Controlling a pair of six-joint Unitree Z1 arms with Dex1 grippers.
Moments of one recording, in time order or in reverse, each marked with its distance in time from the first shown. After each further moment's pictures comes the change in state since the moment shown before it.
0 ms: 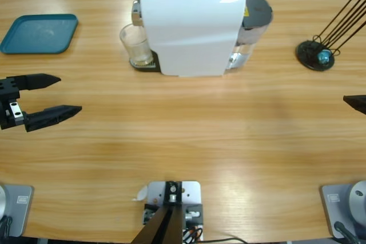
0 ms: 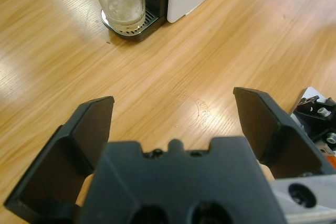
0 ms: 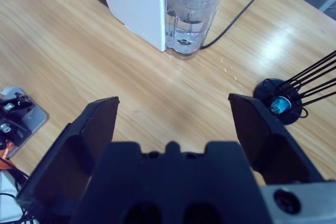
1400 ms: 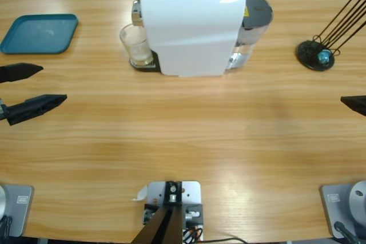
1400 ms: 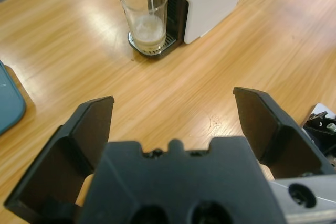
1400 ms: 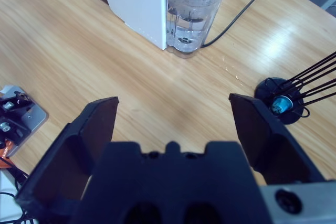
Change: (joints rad) arm 0 0.000 -0.109 0.008 -0.007 0.072 -0.007; arm 1 0.000 0.011 0.000 0.000 0.000 0.000
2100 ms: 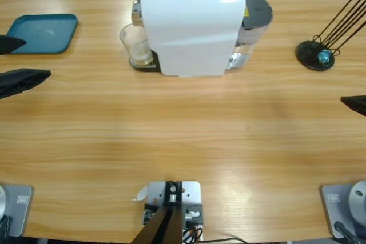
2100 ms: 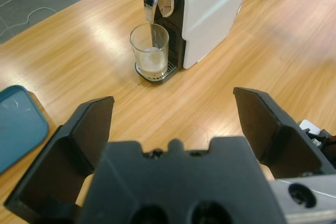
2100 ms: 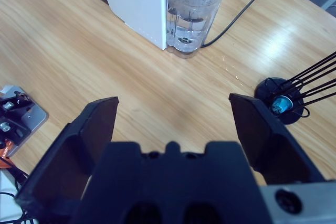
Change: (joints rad) arm 0 0.000 0.007 -0.200 0.164 0.000 0.028; arm 1 0.000 0.000 0.000 0.000 0.000 0.000
